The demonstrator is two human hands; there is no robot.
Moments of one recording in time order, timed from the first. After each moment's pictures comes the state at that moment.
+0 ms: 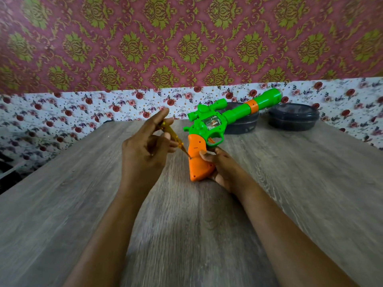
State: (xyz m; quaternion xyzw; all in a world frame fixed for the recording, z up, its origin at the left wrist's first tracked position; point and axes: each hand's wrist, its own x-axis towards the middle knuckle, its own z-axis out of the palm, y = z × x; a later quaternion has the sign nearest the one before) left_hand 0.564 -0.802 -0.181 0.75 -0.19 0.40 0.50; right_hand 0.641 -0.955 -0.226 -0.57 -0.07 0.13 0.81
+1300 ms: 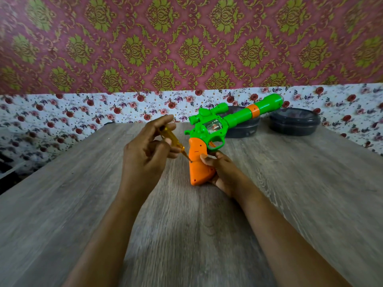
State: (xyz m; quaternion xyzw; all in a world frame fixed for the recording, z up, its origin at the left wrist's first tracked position) left_hand 0.560 -0.803 -0.178 0.73 -0.19 0.35 0.55; right_hand 0.637 -0.956 -0.223 -0.57 -0.07 0.13 0.81
